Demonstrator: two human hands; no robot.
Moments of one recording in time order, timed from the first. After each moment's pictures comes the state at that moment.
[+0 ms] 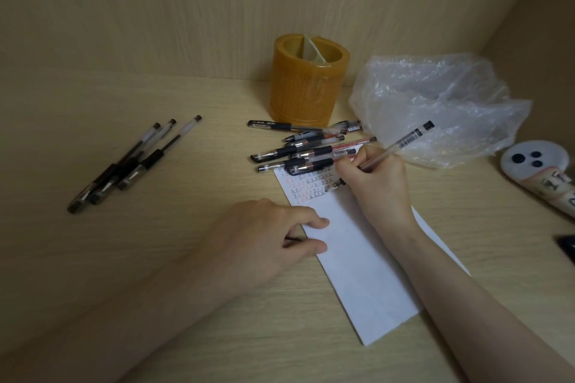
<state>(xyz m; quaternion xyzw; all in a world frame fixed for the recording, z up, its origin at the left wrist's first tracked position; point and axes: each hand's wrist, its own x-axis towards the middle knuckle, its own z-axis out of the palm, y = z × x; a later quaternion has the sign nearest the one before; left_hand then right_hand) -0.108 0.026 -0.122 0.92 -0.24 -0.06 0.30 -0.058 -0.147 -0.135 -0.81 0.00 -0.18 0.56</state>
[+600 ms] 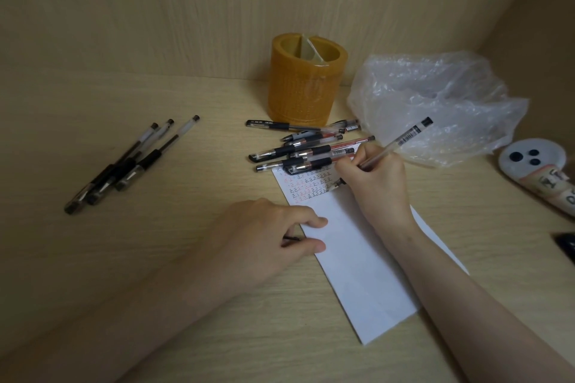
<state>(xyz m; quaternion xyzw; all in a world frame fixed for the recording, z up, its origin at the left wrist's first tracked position) -0.109 0.024 -0.119 0.92 -0.25 -0.07 0.28 -0.058 -0.147 -0.135 -0.80 0.00 -0.19 0.56</state>
